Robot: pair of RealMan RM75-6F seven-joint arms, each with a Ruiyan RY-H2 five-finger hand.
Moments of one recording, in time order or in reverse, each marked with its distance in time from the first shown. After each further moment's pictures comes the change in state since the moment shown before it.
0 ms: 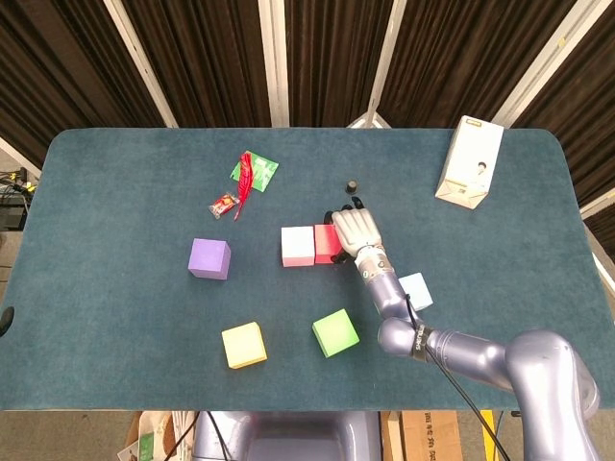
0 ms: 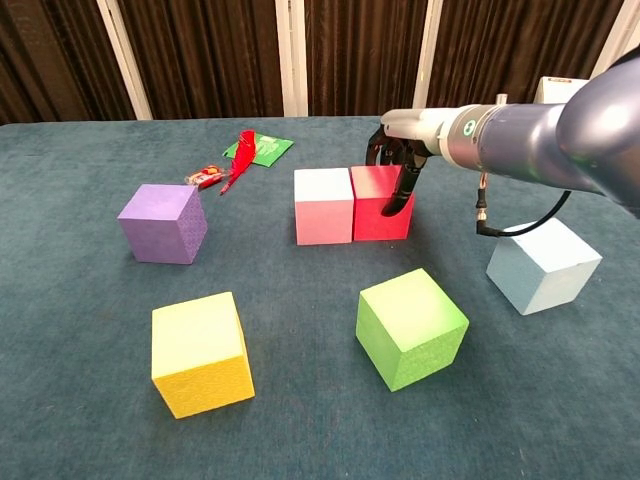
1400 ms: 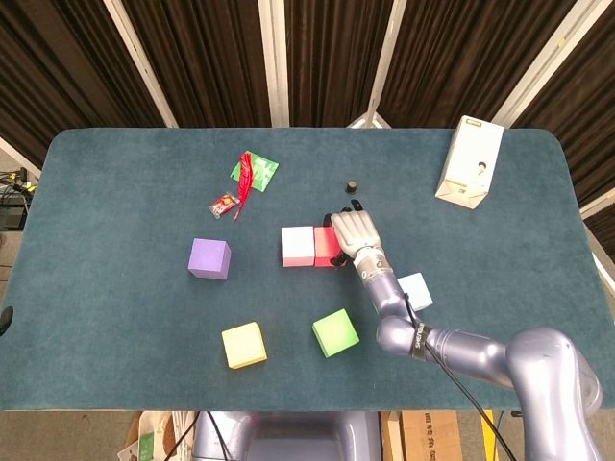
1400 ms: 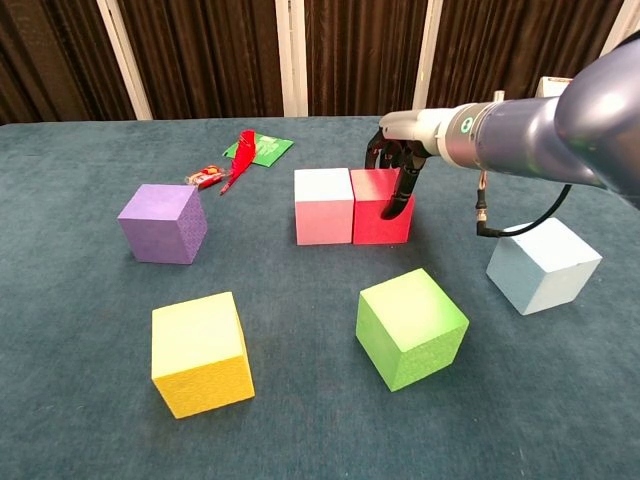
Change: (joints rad) left arm 0.001 -0.002 -0.005 -0.007 -0.010 0.002 0.002; right arm 0.024 0.020 -0.008 -0.031 0.075 -0.009 -0.034
